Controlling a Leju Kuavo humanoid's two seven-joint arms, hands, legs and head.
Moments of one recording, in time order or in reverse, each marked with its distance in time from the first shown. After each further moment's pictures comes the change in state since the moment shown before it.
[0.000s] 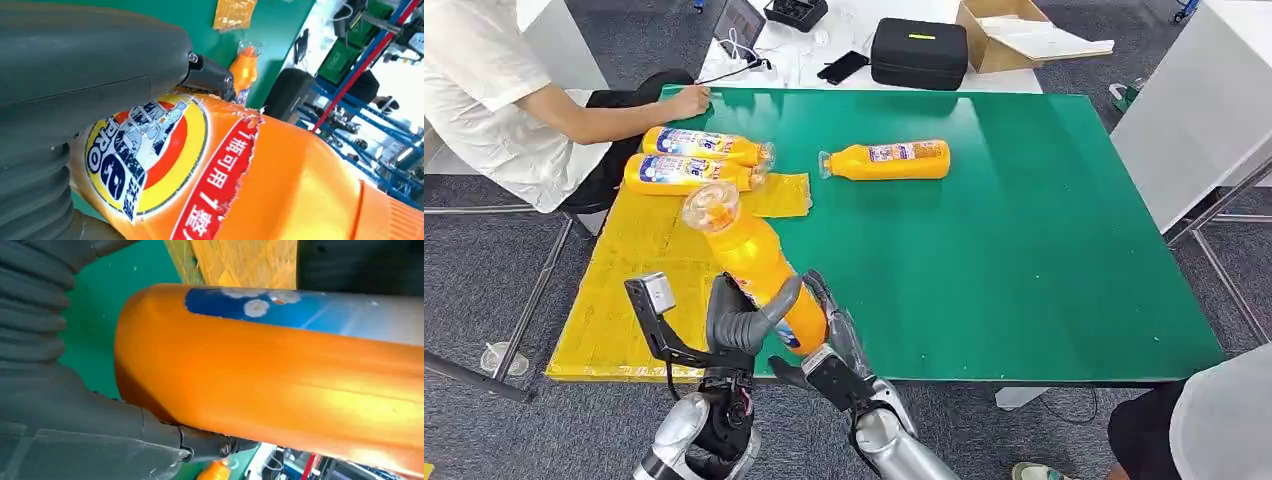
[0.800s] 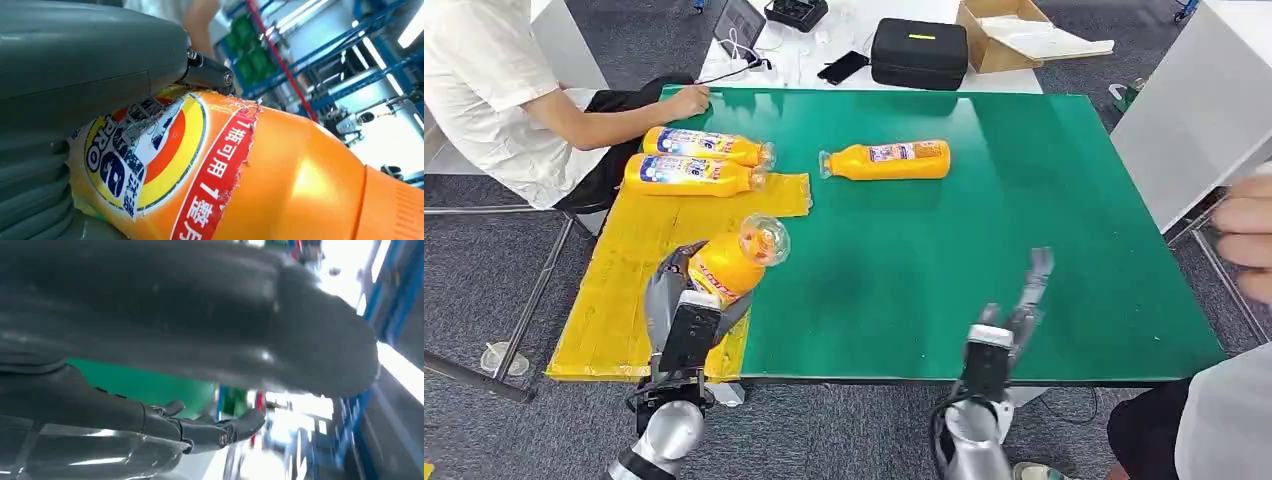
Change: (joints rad) left arm -0.009 0.124 0.097 0.093 -1.047 0.270 0.139; right arm 0.210 0.013 -0.536 -0.543 -0.033 -0.379 -0.073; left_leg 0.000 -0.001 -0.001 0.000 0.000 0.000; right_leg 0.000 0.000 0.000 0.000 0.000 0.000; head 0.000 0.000
